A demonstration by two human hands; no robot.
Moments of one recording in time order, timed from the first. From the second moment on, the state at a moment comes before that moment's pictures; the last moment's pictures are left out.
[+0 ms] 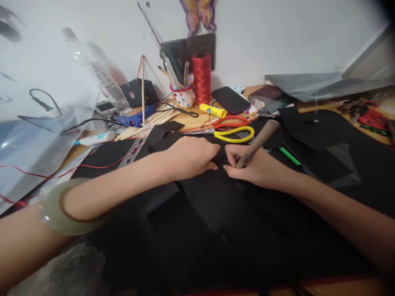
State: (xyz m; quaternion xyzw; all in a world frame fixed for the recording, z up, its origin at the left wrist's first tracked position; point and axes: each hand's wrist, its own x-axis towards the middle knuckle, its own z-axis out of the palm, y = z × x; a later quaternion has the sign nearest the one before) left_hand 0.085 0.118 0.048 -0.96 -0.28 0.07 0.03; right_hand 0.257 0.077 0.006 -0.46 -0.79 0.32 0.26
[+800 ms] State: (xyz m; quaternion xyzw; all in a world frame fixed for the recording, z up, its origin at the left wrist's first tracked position) left_hand 0.054 0.069 0.005 -0.99 -0.15 -0.07 0.01; right_hand 0.264 0.088 0.002 -0.40 -0.79 0.39 0.24
